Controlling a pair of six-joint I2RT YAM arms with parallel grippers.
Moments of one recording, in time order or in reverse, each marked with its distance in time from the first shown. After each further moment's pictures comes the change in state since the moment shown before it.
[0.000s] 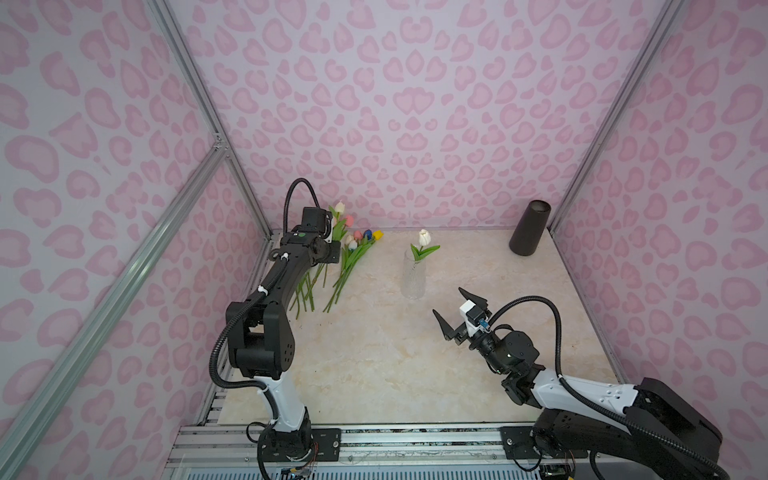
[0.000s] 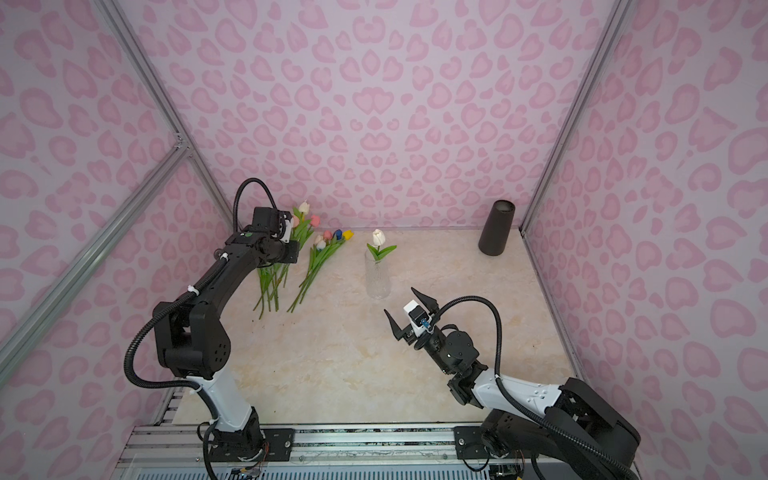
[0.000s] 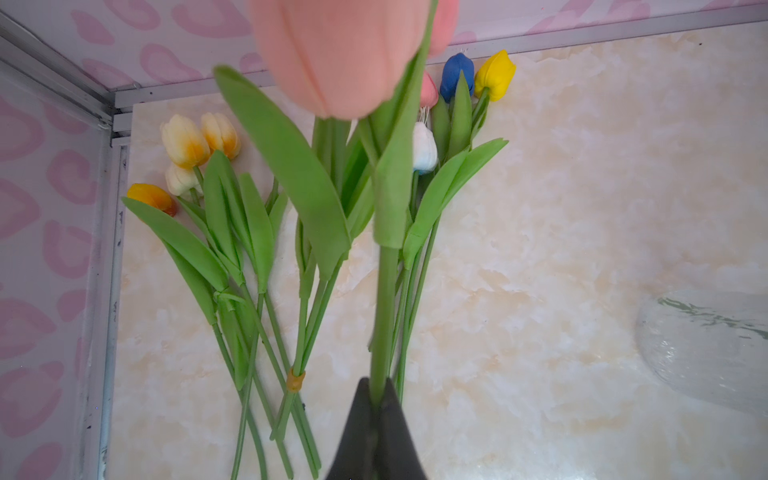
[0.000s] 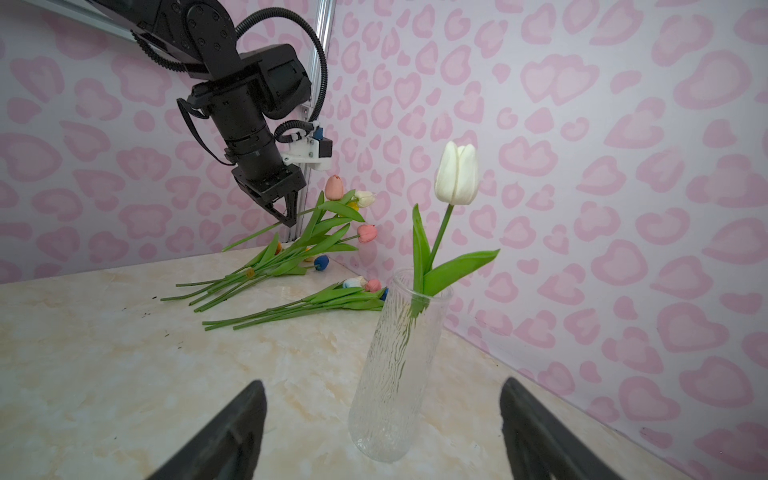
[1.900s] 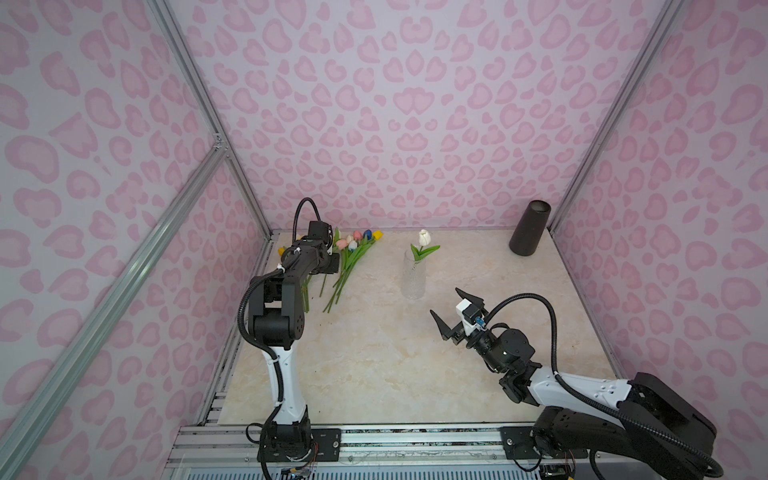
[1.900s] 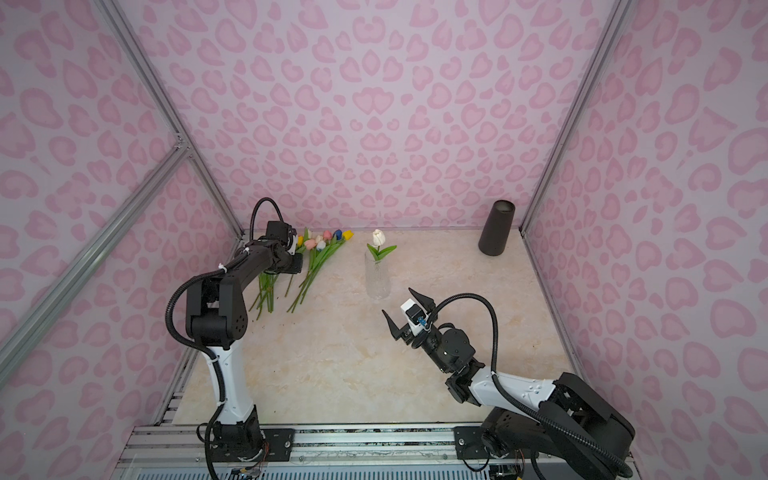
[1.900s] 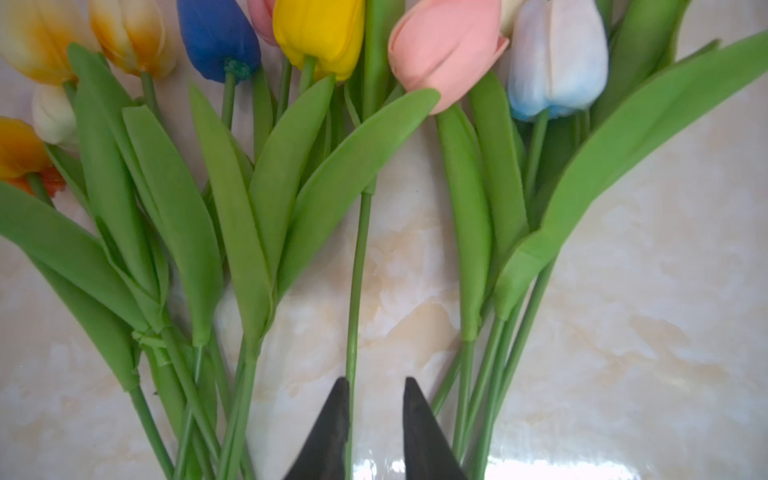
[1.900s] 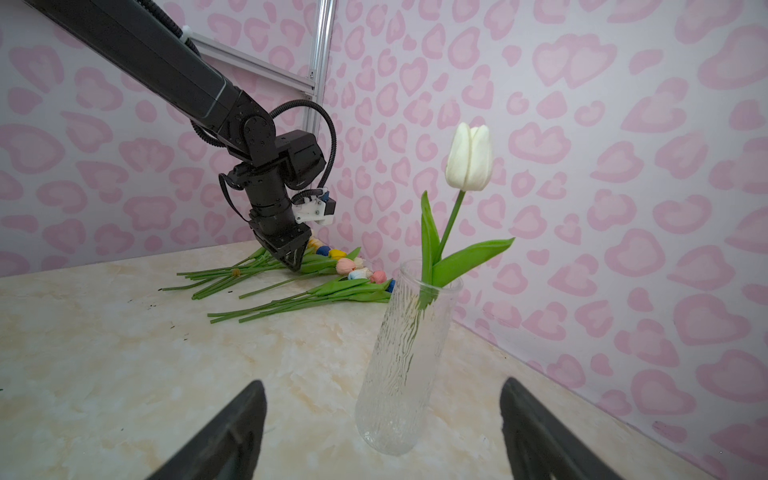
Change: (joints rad) left arm 0.053 0.302 0.069 0.098 -0.018 0.011; right arm 0.000 0.036 0.018 -0.004 -0.008 0.014
